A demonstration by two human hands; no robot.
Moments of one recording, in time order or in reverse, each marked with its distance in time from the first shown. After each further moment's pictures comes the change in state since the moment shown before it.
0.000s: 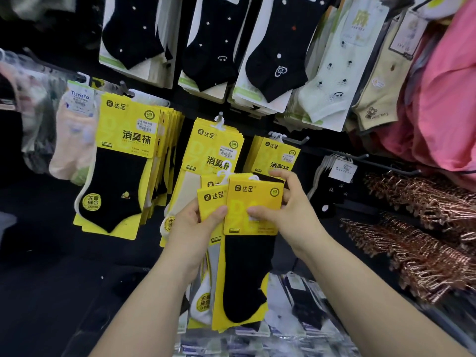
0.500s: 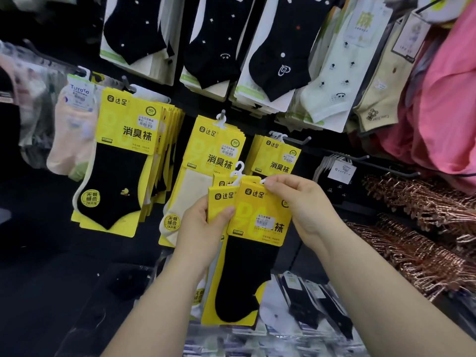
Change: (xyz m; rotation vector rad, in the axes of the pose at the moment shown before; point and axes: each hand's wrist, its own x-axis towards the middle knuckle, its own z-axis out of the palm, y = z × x) left_hand 0.003 -0.010 0.008 0.166 0.021 0.182; right_hand 0.012 -0.014 -0.011 0.042 0.055 0.102
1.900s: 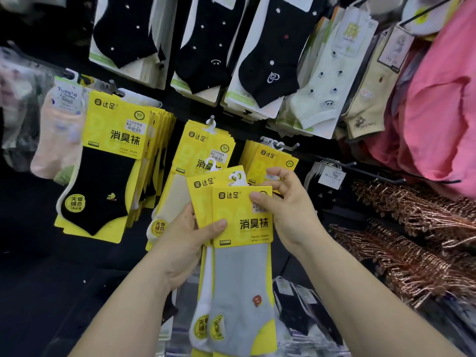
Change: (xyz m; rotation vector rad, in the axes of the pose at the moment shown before) left_hand 0.004 0.001 -0.012 -0.405 -0.293 -0.234; right_hand 0.001 0.008 0.004 0.169 0.002 -0.113
